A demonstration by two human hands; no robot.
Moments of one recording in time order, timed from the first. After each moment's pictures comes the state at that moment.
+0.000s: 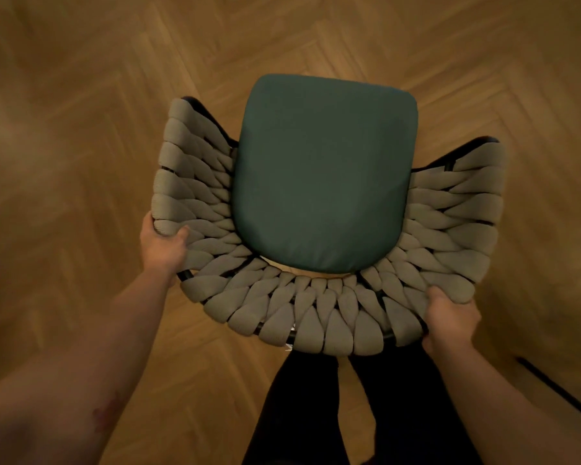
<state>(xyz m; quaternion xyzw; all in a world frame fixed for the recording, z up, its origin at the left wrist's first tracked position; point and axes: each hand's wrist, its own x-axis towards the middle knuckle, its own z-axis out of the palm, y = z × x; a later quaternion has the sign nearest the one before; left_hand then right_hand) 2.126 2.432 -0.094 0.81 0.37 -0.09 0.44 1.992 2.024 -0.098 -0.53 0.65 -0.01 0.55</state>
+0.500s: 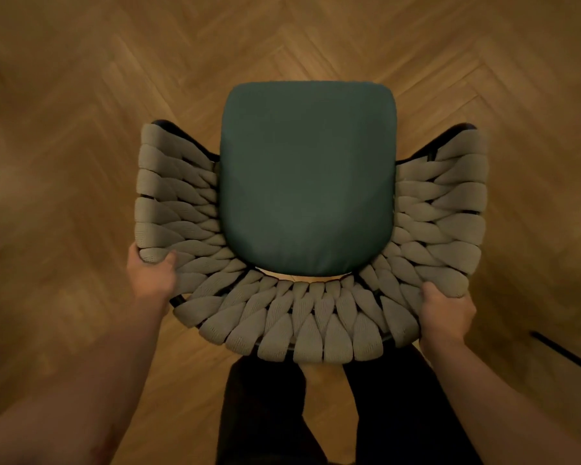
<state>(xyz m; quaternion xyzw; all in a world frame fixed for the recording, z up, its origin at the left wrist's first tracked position) 2.147 2.431 -0.102 0.81 0.38 -0.08 0.43 1.998 2.034 -0.098 -0.56 0.66 -0.02 0.50</state>
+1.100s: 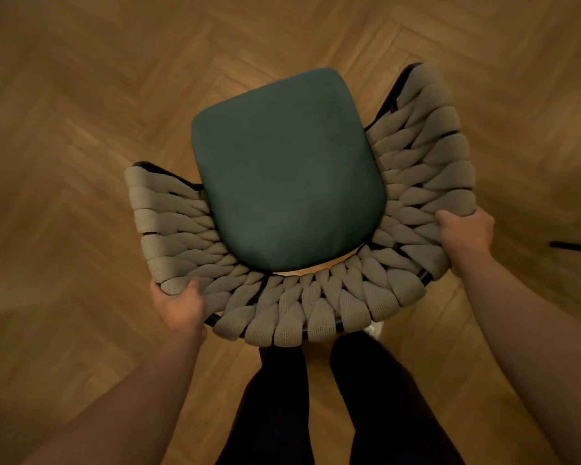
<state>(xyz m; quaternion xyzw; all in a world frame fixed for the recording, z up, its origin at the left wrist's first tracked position) 2.140 2.442 -0.106 0.78 0.35 -0.09 0.50 1.997 2.045 -0.095 -0.55 0.67 -0.07 0.49</state>
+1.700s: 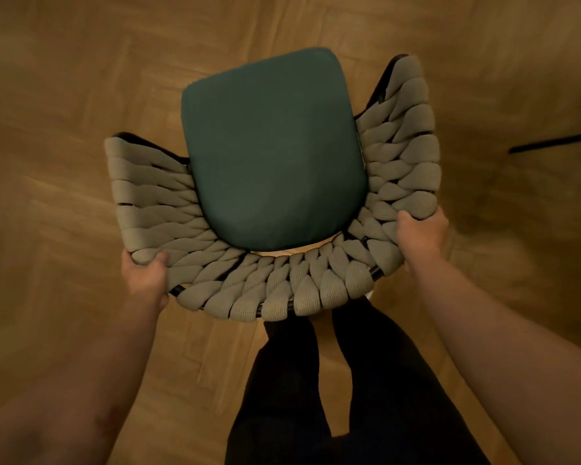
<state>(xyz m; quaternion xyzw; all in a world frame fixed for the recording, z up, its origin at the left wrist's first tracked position) 2.175 2.410 -0.086 0.85 0.18 -0.22 0.44 1.891 2.105 -0.087 -0.40 0.73 -0.16 0.52</state>
